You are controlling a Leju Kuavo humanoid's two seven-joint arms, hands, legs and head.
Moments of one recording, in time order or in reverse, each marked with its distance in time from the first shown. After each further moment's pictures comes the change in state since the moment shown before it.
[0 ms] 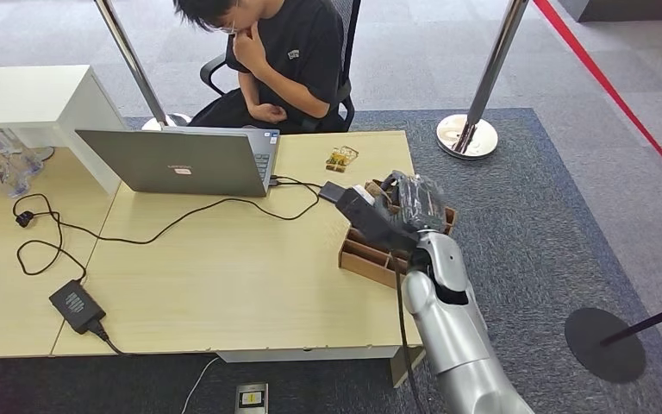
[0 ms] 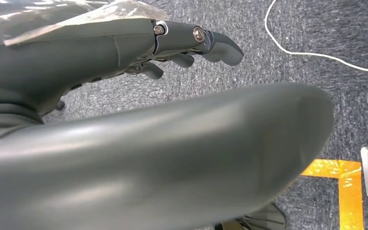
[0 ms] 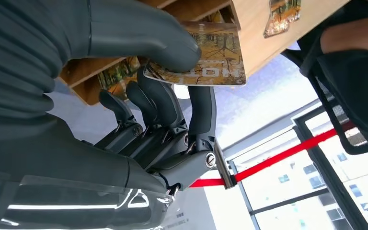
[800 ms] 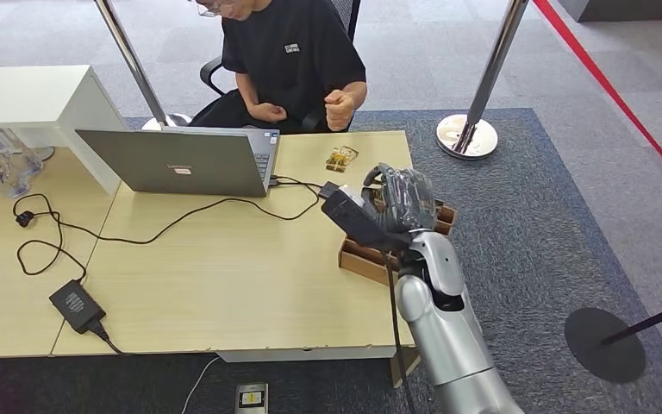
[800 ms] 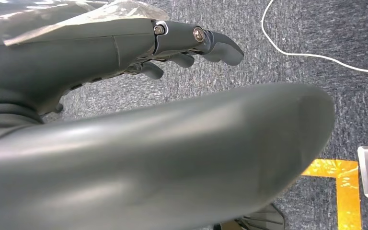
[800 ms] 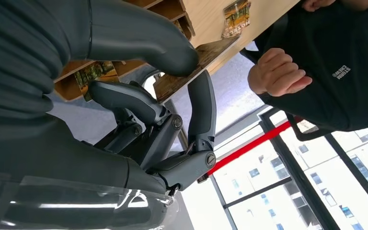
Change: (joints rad) left arm -0.008 0.001 -0.022 -0.005 -0.017 -0.004 0.011; right arm -0.031 0.052 0.092 0.086 -0.002 -0.004 0.004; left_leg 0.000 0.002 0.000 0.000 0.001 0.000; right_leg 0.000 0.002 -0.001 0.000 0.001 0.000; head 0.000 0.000
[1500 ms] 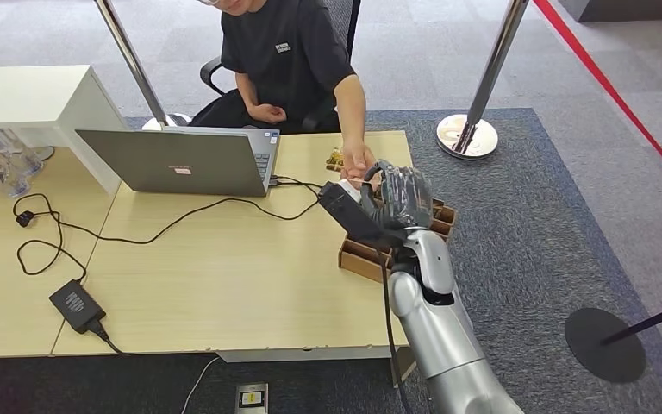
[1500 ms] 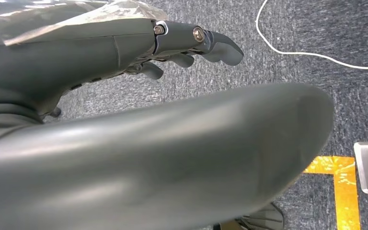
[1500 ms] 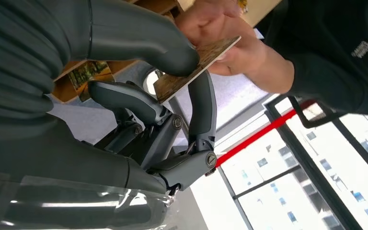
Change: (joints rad) left arm -0.005 0.000 -0.030 -0.002 -0.021 -0.003 0.015; right arm -0.051 0.042 -0.112 0.110 -0.050 -0.228 -0.075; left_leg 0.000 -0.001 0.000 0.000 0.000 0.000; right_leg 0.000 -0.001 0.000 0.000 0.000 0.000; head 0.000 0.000
